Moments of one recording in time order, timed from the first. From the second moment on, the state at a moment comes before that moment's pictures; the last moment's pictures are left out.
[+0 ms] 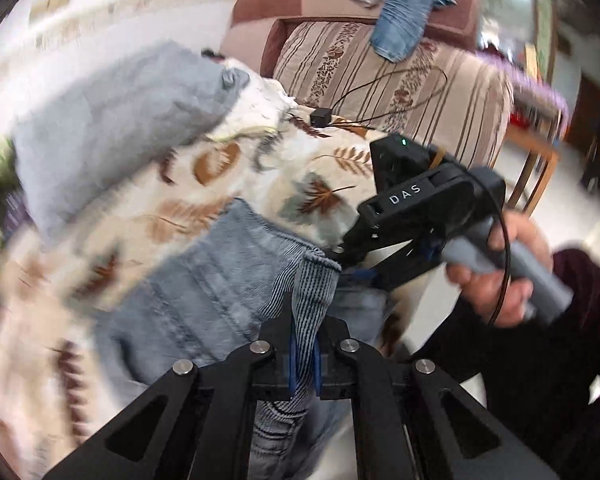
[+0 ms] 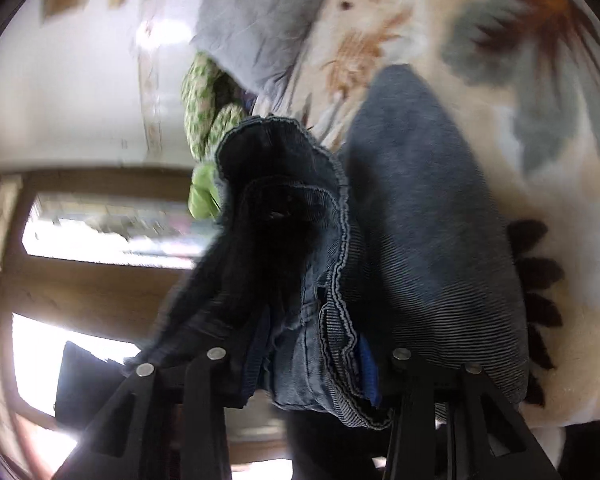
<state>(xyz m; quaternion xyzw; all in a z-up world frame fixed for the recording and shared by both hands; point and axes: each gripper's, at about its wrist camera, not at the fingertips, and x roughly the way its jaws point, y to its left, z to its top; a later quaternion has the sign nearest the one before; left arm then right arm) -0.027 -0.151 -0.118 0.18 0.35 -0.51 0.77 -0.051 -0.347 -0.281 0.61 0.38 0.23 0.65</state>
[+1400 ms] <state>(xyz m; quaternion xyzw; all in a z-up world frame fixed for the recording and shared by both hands) 0.010 -0.123 -0.163 0.13 0.41 -0.42 0.80 -0.057 -0.342 -0.227 0.43 0.37 0.09 0.82</state>
